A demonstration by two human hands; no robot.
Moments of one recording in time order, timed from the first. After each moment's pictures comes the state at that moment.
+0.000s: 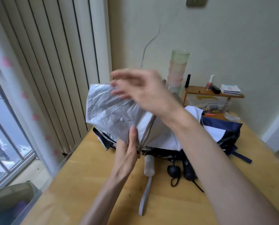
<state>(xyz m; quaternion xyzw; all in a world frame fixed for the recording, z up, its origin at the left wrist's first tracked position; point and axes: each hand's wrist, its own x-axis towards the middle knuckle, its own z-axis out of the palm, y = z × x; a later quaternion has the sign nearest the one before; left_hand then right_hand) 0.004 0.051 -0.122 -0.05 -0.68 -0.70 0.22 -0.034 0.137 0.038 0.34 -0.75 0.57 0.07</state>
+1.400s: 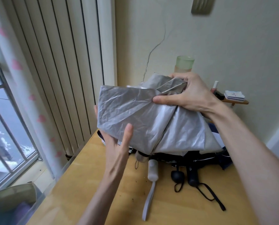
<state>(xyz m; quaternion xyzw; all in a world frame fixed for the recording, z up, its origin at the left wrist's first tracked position) 0.011 0.023 -0.102 -0.01 -0.63 -0.71 0.32 -0.070 0.223 0.049 0.35 -0.80 0.47 0.11</state>
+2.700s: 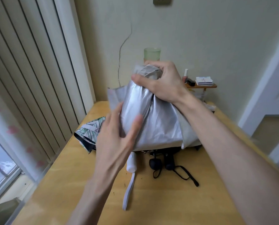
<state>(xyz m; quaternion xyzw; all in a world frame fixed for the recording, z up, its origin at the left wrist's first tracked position) 0.034 0.075 -0.059 -0.08 -0.82 -0.49 0.27 -0.055 0.238 0.044 0.30 -0.76 0.54 0.21</state>
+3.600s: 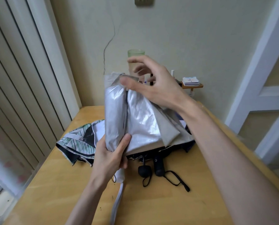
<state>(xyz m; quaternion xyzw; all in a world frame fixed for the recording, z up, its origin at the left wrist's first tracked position) 0.008 0.092 -0.095 -0.08 -0.72 -0.68 0.11 -0.048 0.271 0.045 0.25 -0.83 0.46 0.20</state>
